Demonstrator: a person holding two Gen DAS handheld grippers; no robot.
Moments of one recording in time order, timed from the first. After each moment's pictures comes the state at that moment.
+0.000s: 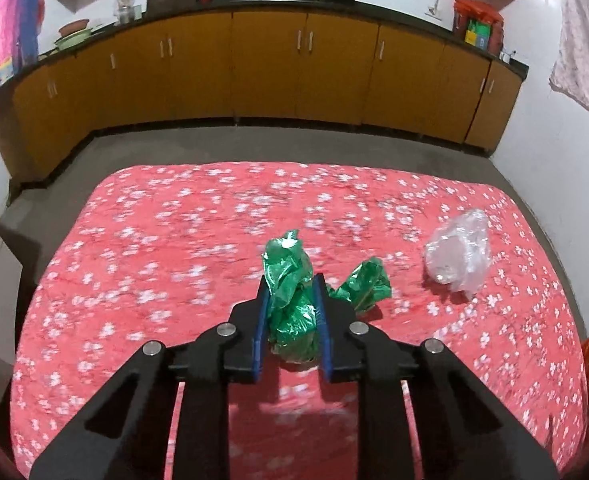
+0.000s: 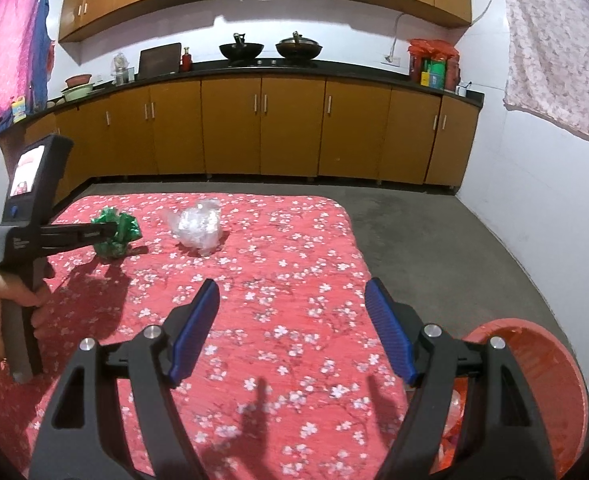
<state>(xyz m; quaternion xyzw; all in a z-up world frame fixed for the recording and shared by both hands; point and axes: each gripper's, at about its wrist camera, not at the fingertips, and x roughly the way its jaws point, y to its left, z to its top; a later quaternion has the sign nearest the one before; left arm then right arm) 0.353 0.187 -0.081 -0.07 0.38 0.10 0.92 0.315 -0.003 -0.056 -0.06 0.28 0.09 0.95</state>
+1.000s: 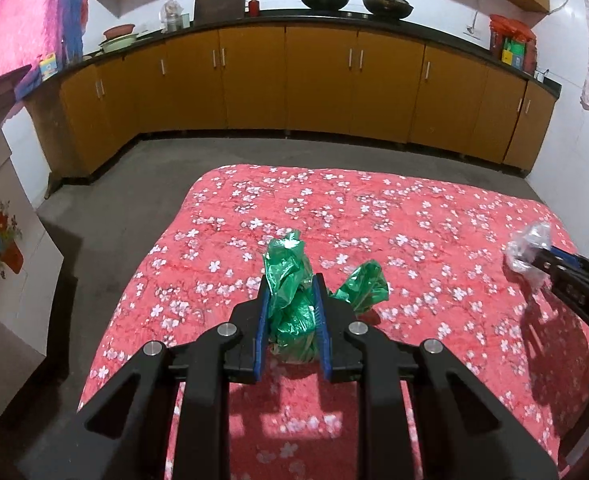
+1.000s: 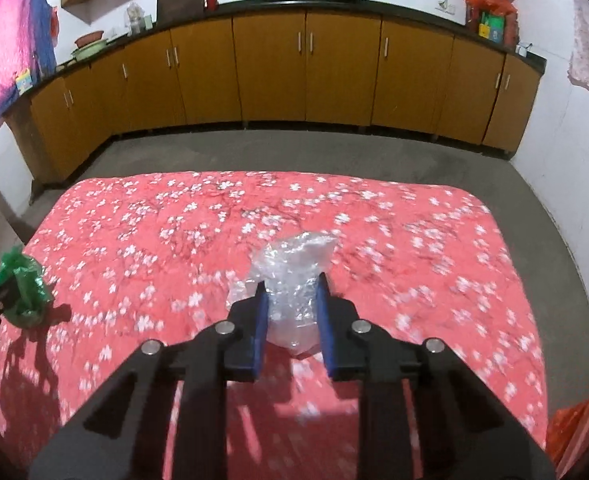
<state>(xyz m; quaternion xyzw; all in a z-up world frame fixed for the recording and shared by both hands) 0.306 0.244 -0.077 -0.06 0.36 0.17 0.92 0.453 0.119 -0.103 -0.05 0.38 0.14 0.91</state>
